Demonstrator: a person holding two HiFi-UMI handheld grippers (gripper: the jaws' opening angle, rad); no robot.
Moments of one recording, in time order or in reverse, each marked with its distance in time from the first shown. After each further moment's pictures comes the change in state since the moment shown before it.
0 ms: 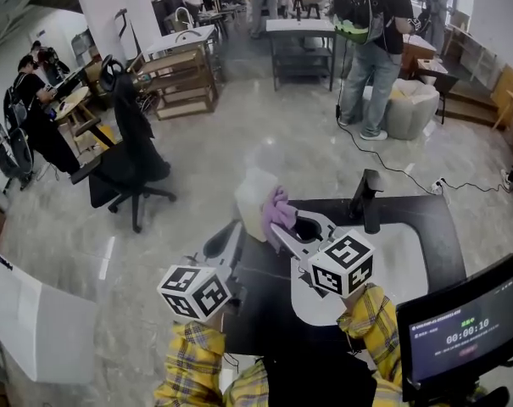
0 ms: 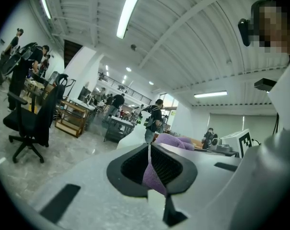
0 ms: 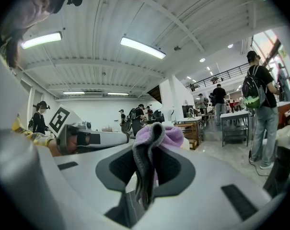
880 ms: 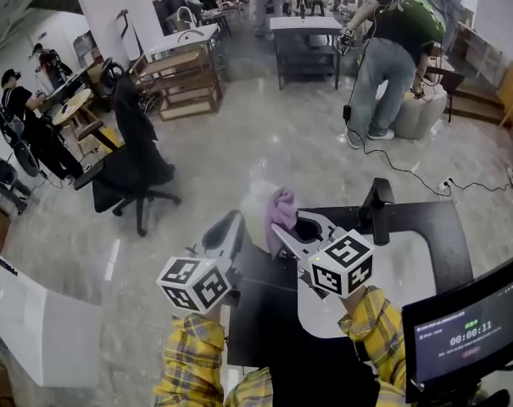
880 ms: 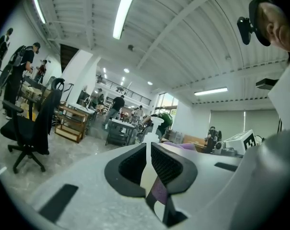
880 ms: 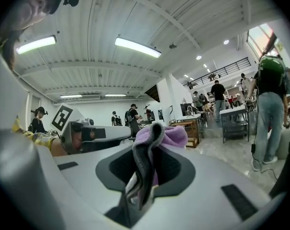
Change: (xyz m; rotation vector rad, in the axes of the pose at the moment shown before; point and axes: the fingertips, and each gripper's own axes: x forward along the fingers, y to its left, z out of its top) left arm 0.062 0.036 0.013 0.057 -0.008 0.017; right arm 0.036 -0.053 -0.010 0.049 -0.006 0.006
